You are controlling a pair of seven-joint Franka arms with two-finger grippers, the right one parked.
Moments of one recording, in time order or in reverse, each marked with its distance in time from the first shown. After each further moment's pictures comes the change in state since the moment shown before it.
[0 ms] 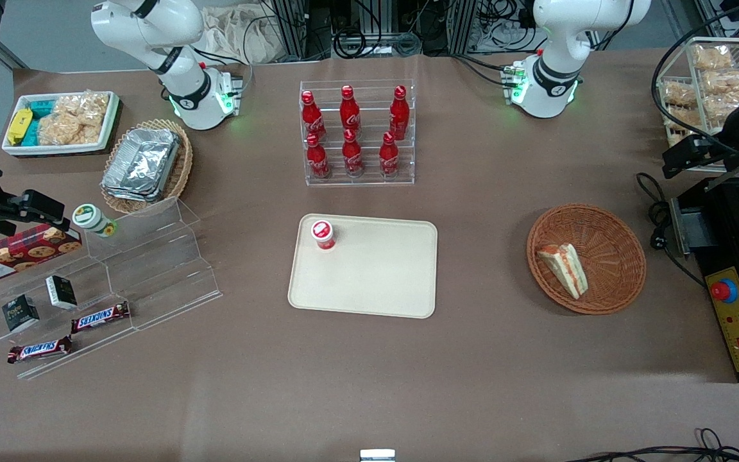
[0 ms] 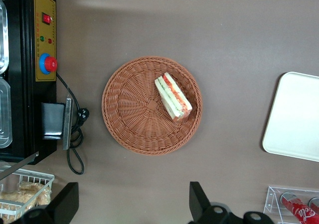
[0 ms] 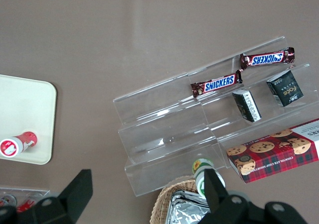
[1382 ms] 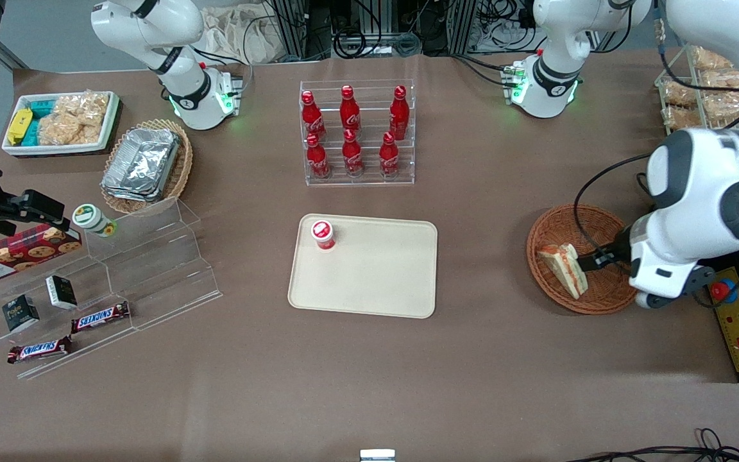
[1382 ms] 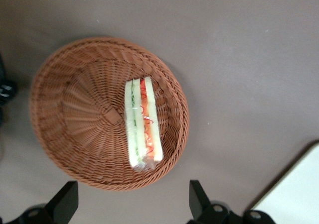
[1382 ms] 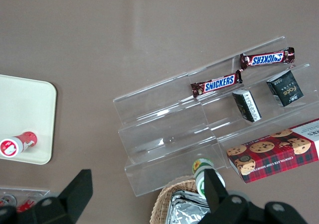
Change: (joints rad) arm -0.047 0.362 -0.036 -0.121 -0.011 0.331 -0.452
